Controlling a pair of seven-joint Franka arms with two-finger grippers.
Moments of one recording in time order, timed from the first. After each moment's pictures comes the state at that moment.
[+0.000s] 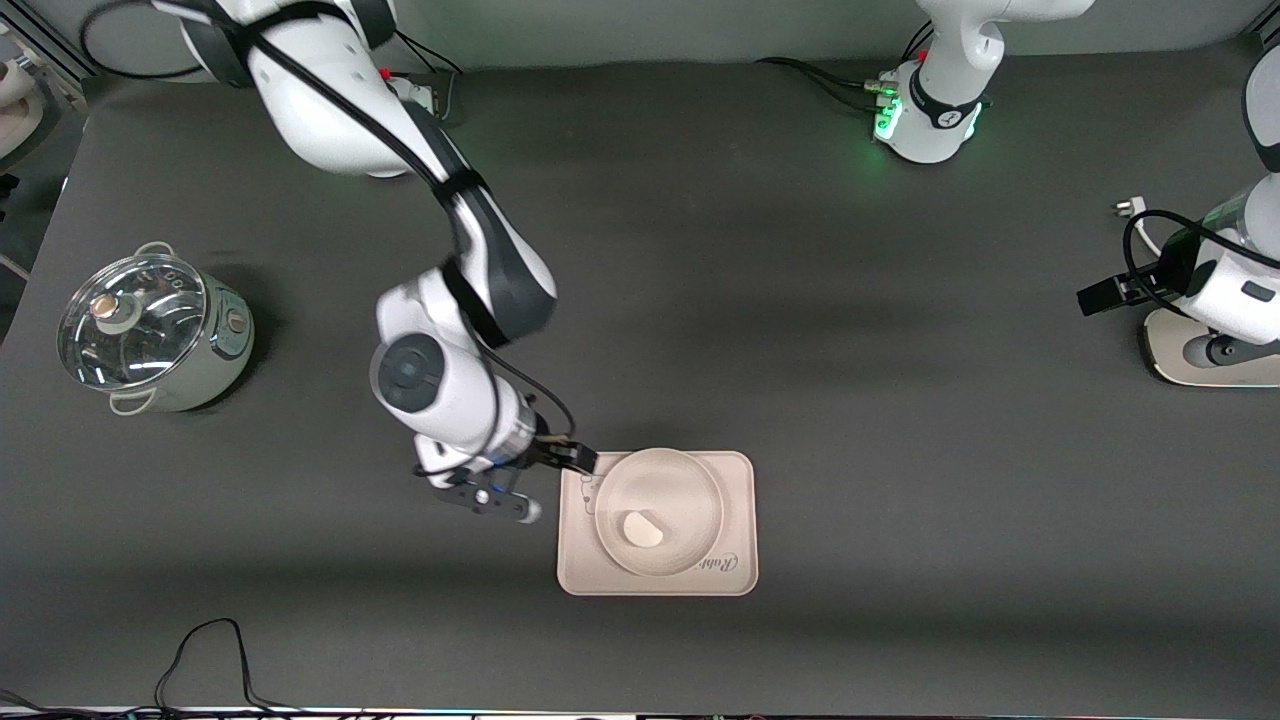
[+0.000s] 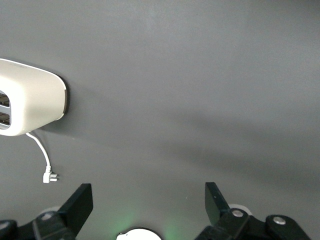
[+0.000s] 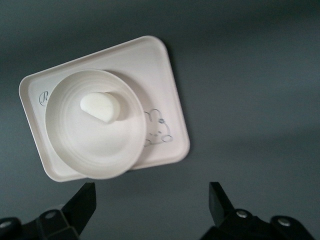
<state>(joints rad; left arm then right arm) -0.14 0.05 0.12 -1.67 0.07 1.55 -0.26 0.57 0.66 -0.17 -1.23 0.24 1.97 0.63</state>
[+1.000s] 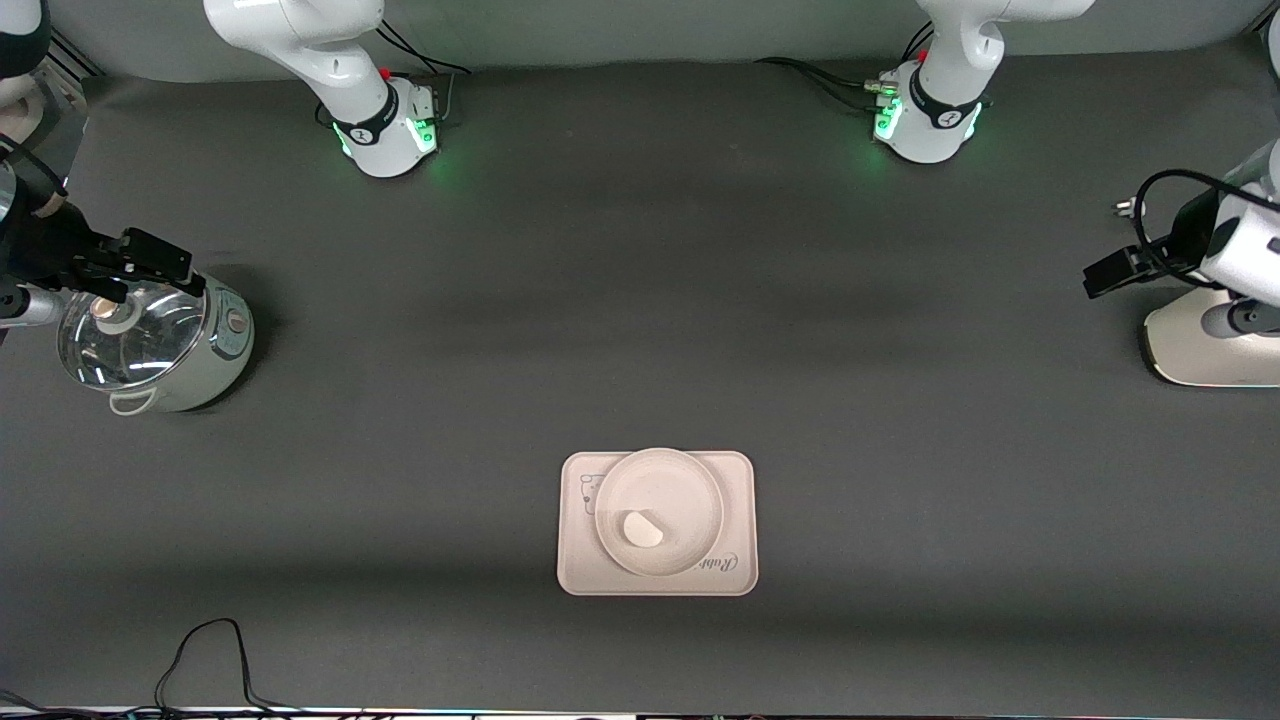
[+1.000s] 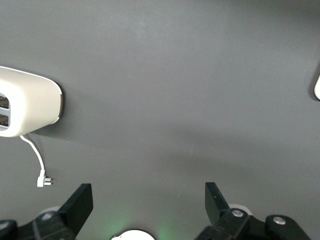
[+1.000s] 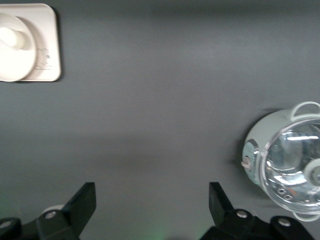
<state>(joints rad) -0.14 -0.04 0.11 -1.69 0.04 1.55 -0.26 0.10 0.00 -0.12 -1.60 0.07 1.54 -0.01</state>
